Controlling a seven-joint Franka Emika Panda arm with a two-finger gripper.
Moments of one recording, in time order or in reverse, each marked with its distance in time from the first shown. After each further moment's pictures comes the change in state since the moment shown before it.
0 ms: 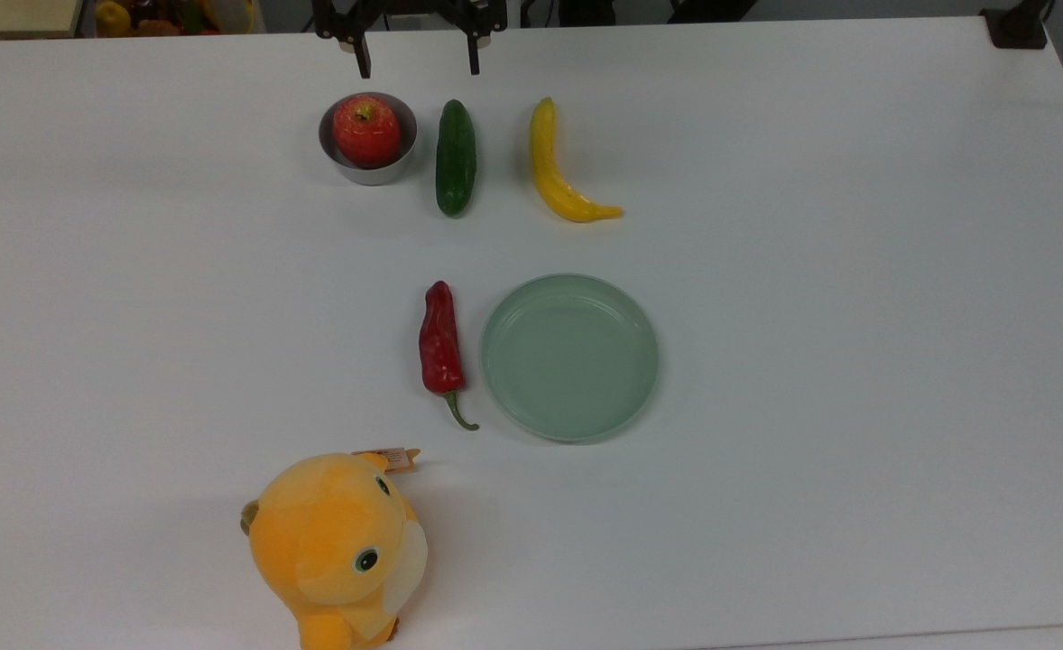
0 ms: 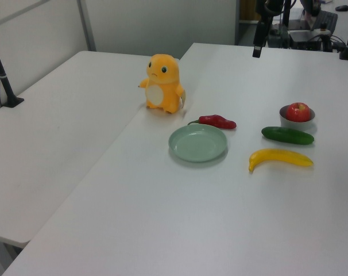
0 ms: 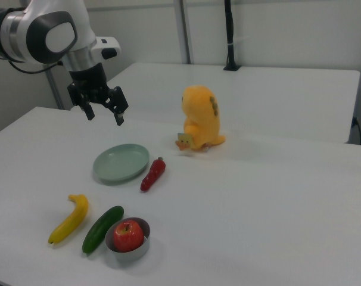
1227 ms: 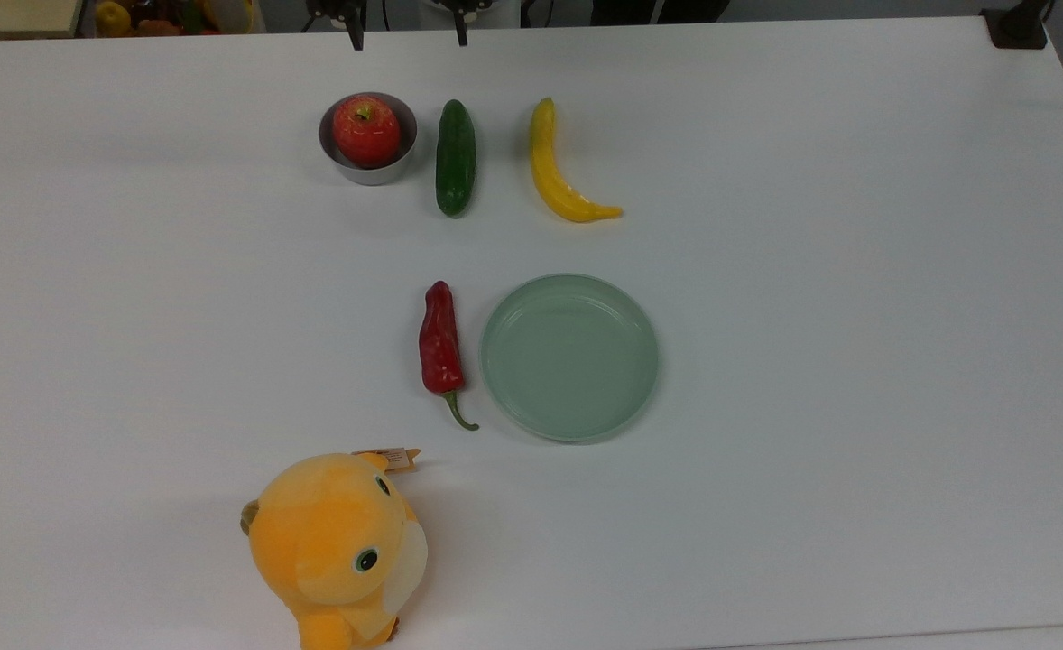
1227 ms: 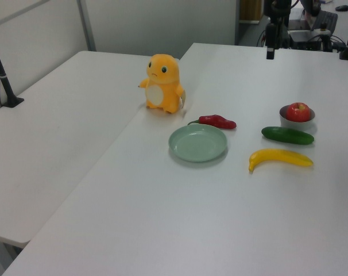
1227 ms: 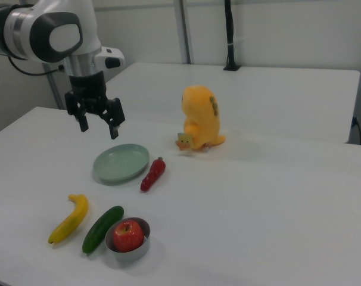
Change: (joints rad) arm -0.002 -0.005 -0.034 0.008 0.024 -0.183 -0.025
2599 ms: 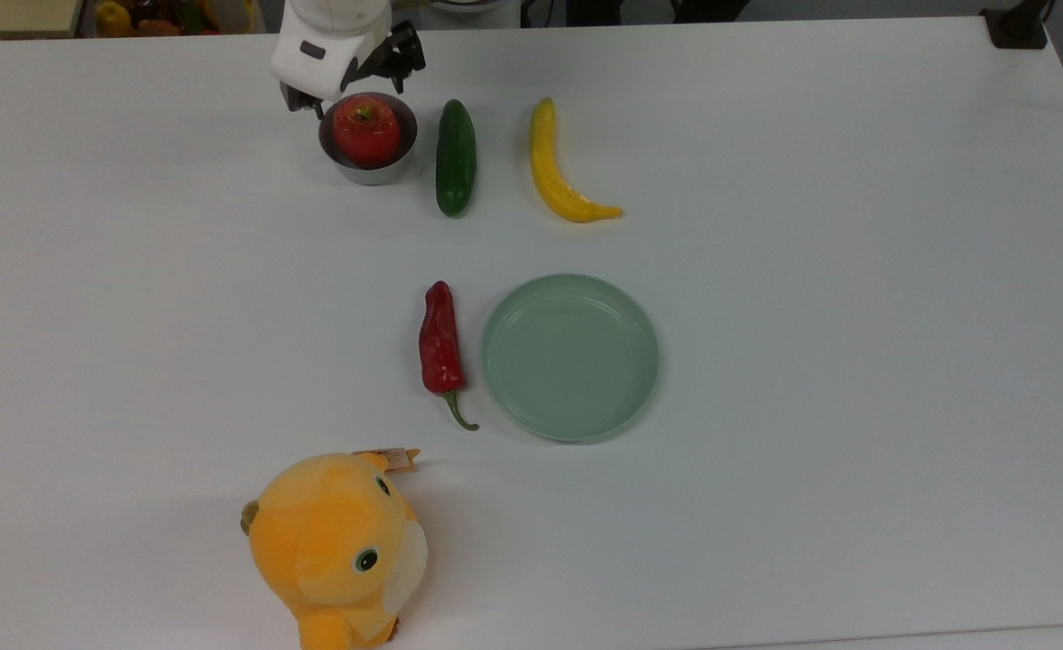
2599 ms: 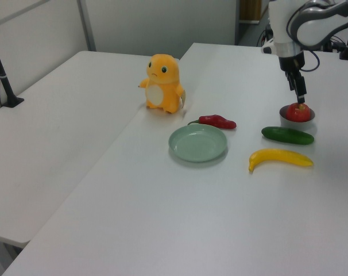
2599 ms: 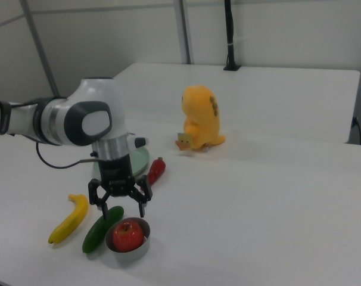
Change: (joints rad) arm -0.064 0.010 -0.020 -0.432 -0.216 0.260 -0.411
